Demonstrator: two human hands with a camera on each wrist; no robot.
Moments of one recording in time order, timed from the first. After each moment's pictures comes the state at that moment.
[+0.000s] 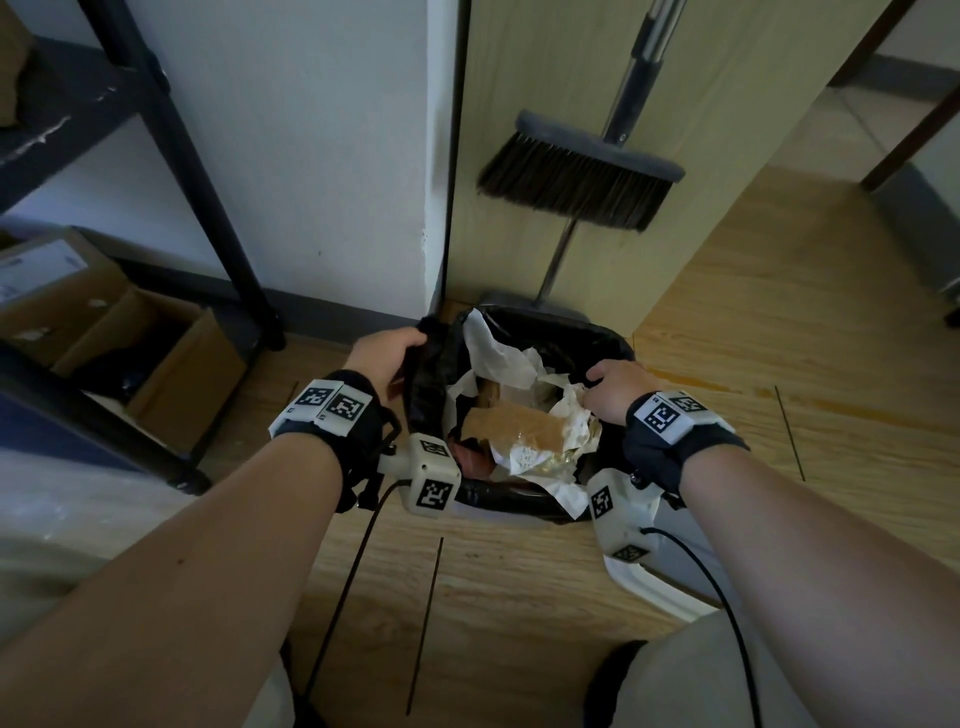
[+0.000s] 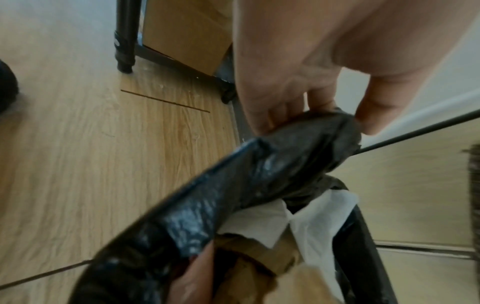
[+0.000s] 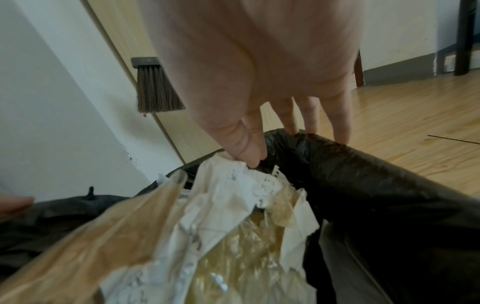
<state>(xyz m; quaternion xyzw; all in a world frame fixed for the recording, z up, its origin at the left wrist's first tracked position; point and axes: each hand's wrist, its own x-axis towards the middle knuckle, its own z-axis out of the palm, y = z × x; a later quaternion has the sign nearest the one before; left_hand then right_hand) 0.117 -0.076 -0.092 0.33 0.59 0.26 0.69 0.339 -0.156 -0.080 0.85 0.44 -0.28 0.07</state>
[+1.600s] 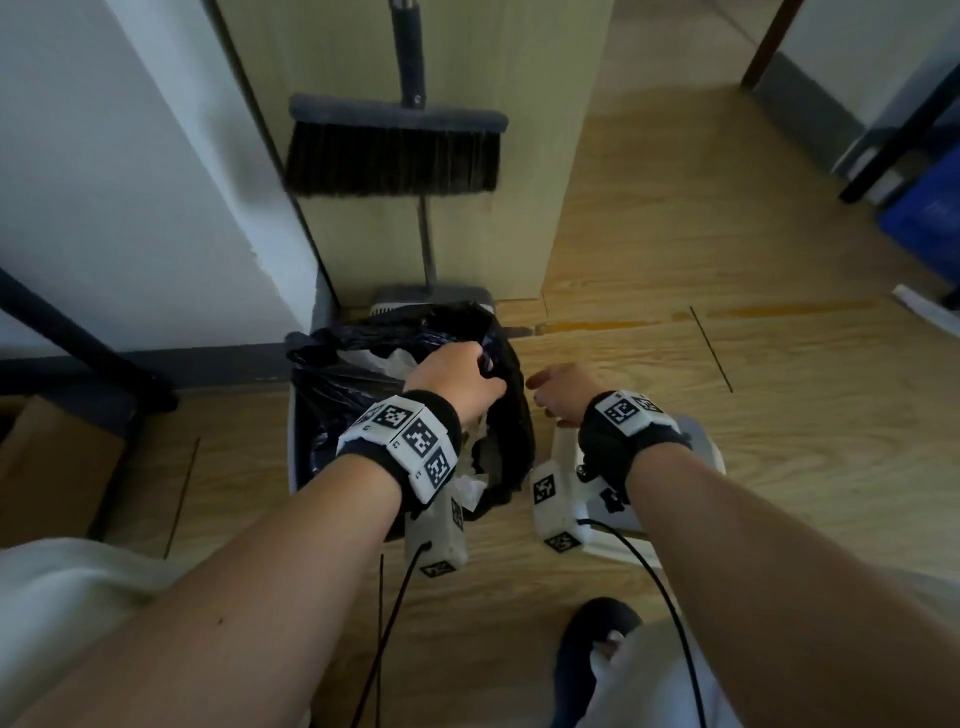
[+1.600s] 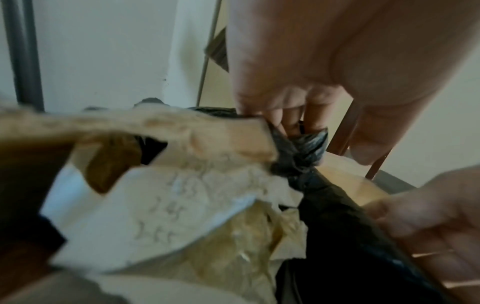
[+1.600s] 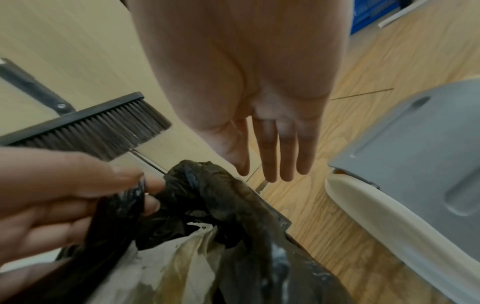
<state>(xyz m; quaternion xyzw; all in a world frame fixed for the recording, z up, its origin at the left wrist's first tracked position) 0.290 -0.149 -0.088 0.83 0.46 -0.05 0.31 0.421 -0.214 -0.123 0.83 0.29 -0.44 -0.17</state>
